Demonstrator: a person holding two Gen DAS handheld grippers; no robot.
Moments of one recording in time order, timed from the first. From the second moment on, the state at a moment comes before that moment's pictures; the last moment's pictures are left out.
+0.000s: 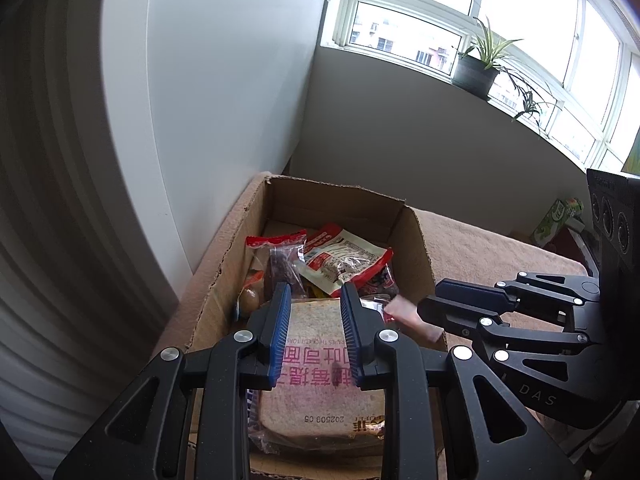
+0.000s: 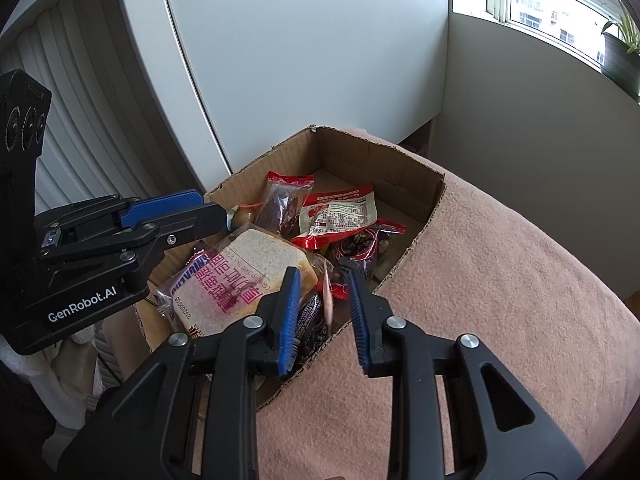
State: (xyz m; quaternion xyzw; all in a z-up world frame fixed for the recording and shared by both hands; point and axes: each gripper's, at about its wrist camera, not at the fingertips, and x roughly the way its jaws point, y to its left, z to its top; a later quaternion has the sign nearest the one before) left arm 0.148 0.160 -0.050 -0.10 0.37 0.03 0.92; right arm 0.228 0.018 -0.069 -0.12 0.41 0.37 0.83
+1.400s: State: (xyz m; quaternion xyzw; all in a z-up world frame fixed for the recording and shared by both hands) left arm 0.071 0.134 -0.020 -0.09 0.31 0.07 0.94; right arm 0.144 -0.056 -0.034 -0.07 0.34 0.33 0.88
